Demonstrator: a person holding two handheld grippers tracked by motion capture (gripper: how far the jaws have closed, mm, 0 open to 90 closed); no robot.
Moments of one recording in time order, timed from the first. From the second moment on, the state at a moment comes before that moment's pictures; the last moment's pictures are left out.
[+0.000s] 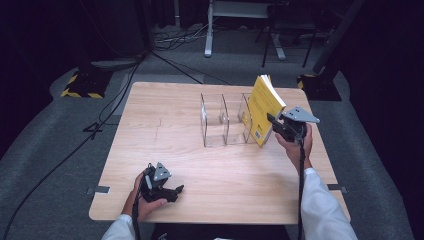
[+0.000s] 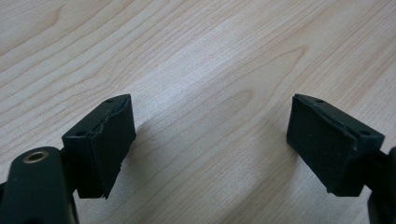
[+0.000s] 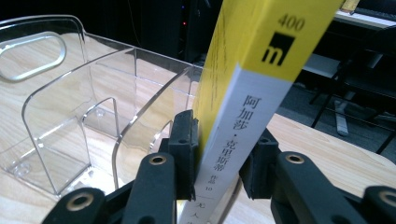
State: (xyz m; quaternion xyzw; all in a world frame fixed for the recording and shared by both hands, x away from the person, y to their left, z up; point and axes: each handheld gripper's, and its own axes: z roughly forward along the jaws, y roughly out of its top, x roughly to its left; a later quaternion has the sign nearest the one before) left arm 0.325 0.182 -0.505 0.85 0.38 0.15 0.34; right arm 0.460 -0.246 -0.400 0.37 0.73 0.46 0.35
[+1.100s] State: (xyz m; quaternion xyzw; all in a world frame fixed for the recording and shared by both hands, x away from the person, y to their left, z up) left arm 0.326 0.182 -0.504 0.85 0.38 0.14 0.34; right arm 0.427 -0.268 -0.374 0.36 0.74 0.45 0.34
